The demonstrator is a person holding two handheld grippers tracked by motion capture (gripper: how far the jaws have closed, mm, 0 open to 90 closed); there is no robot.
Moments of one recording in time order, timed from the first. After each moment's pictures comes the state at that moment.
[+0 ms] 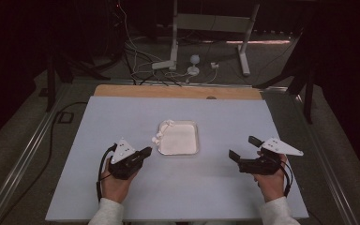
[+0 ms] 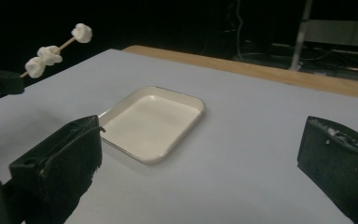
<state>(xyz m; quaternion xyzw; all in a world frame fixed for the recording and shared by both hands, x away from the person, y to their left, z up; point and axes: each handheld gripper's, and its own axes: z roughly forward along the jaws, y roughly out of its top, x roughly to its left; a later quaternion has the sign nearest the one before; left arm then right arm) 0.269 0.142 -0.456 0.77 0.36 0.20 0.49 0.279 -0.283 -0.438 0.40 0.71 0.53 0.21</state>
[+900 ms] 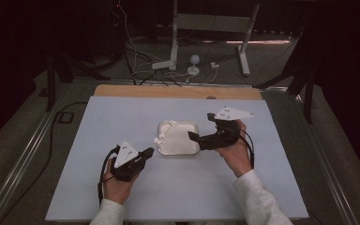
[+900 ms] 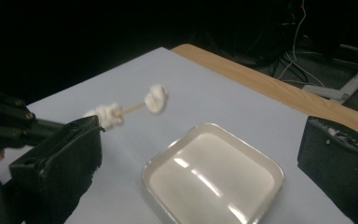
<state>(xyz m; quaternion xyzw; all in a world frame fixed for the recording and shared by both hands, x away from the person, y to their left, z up) 0.265 0.136 -0.457 0.77 0.35 0.22 0.49 0.338 -0.171 -0.384 0.32 0.78 0.51 0.16</state>
